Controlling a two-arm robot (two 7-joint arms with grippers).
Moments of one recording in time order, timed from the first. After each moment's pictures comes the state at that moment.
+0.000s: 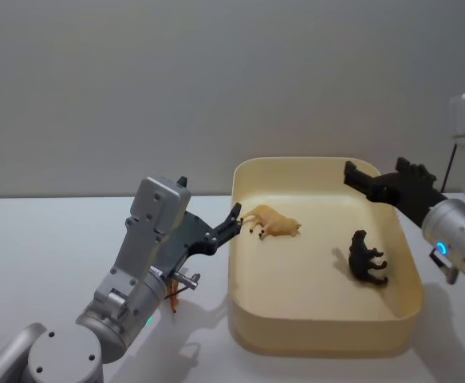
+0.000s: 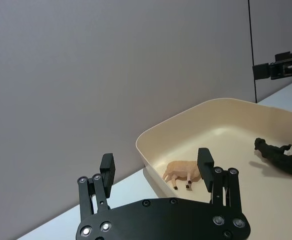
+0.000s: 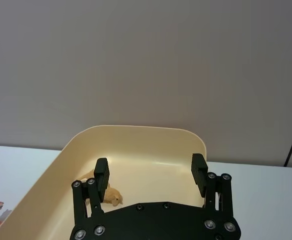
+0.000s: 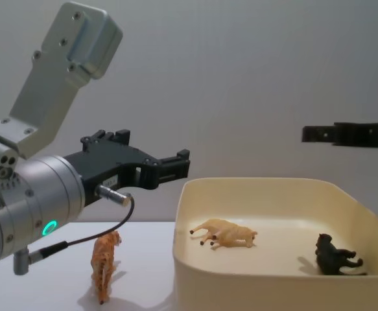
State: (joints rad) left arm -0.24 0.38 0.45 -1.63 -0.20 0.01 -0.01; right arm 0.32 0.12 -0.14 -1.59 0.28 0.46 0.09
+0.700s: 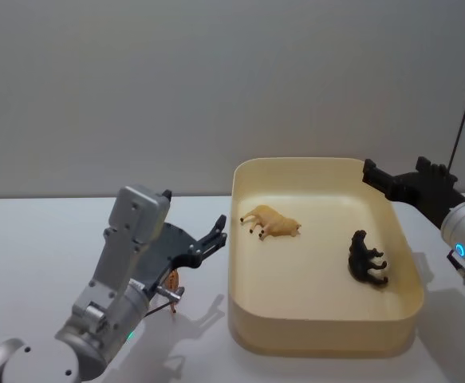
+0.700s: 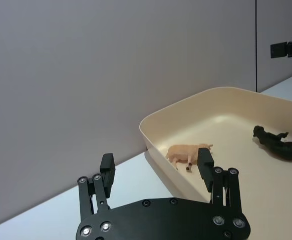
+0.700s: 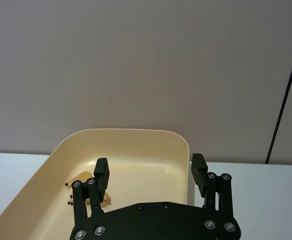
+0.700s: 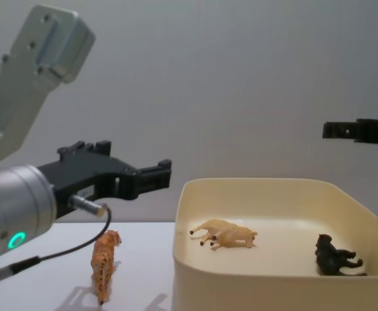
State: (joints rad) left arm -0.18 0.44 0.43 -1.70 -0.27 0.05 0.01; right arm 0.29 0.14 -0.12 -1.63 0.30 0.45 0.07
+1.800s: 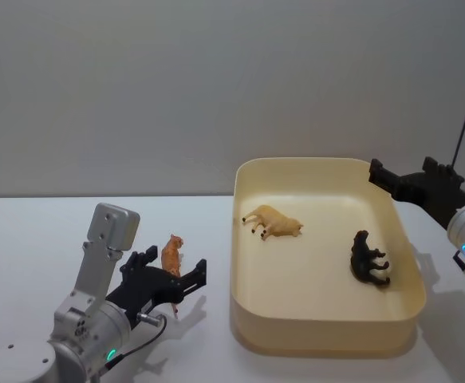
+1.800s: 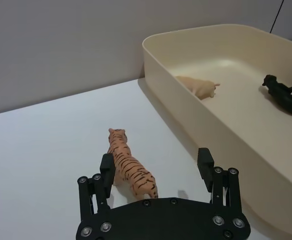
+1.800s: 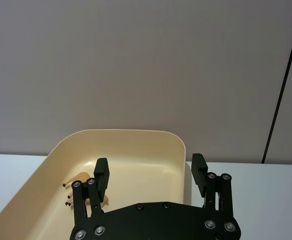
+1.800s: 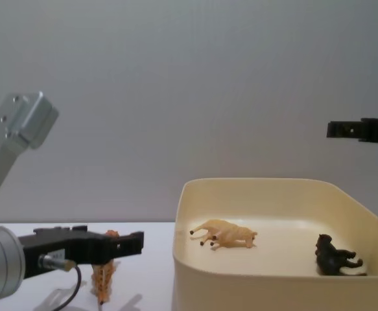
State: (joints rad) left arm -0.17 0.45 0.39 -1.60 -0.52 0.24 -0.05; right arm 0.28 0.14 -0.11 -1.64 0.31 0.45 0.06
